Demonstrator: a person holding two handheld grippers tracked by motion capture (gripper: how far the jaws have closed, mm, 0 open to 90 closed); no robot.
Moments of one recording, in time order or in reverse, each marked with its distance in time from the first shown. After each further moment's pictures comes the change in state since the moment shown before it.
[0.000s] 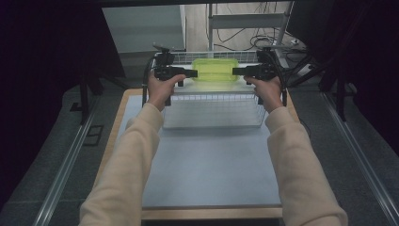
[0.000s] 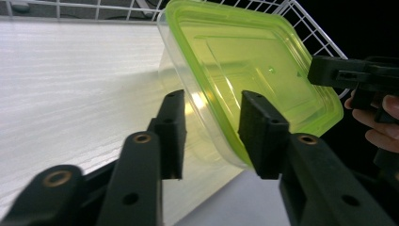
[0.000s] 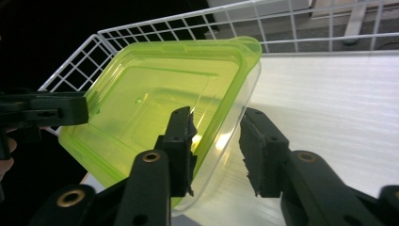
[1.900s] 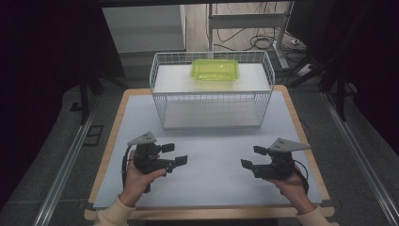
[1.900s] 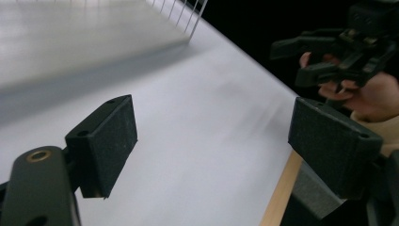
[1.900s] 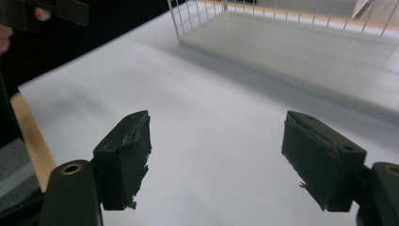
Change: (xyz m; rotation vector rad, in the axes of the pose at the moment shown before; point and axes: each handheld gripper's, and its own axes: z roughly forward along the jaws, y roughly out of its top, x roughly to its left) left arm -0.024 -0.246 -0.080 -0.009 -0.133 0.211; right arm 0.016 -0.249 -0.093 0.009 0.095 -0.380
